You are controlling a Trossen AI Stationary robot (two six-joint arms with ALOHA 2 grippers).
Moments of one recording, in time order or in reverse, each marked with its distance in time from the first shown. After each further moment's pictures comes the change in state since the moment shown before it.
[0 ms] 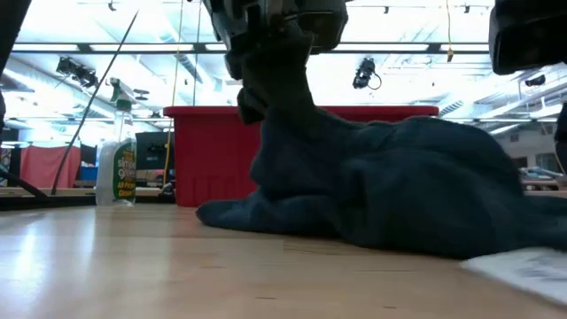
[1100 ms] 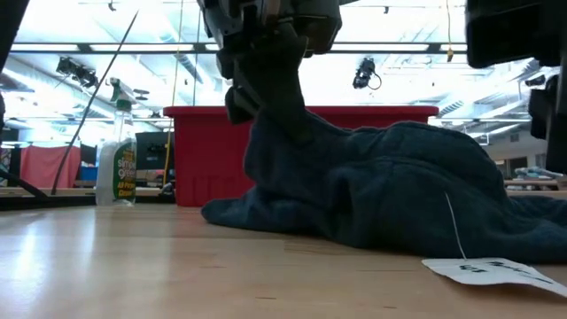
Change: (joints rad) left arm -0.018 -0.004 -0.001 -0.029 -0.034 -0.093; right arm -0.045 -0.003 0.012 0.058 0.009 -0.010
